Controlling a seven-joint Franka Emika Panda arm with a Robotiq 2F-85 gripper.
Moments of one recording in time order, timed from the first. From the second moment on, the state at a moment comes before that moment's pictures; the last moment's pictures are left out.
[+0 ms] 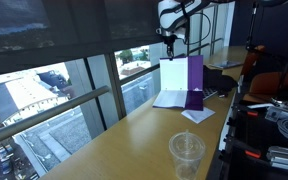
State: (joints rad) arm -0.15 0.91 -0.14 -0.93 -0.17 1.97 -0.54
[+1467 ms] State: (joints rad) arm 0.00 0.39 -0.05 -1.86 -0.39 2.16 -0.35
